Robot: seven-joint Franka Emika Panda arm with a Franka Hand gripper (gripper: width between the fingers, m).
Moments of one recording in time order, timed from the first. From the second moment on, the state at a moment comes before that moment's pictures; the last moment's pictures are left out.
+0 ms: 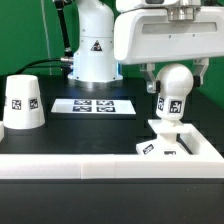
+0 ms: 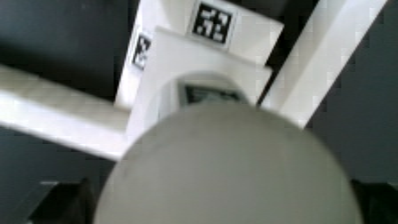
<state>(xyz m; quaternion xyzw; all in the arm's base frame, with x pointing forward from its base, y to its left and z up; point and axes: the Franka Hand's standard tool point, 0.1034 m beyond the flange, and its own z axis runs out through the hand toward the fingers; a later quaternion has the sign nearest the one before) 0.595 0.095 0.118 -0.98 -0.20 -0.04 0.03</state>
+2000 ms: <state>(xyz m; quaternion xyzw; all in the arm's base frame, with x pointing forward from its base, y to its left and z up) 0.607 0.100 0.117 -0.97 0.22 -0.03 0.06</state>
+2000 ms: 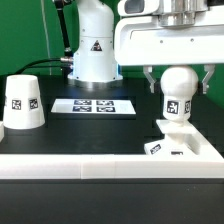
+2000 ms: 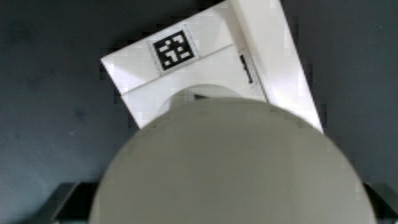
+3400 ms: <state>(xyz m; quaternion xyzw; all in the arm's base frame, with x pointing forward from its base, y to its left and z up) 0.605 0.109 0.117 -0.84 0.54 0.02 0.09</state>
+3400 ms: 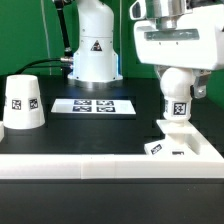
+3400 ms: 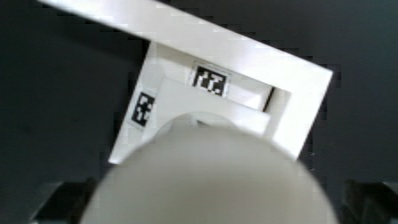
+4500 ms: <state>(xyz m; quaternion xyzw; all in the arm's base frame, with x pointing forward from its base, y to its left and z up) 0.605 0.113 0.117 -0.99 0.11 -0.03 0.07</state>
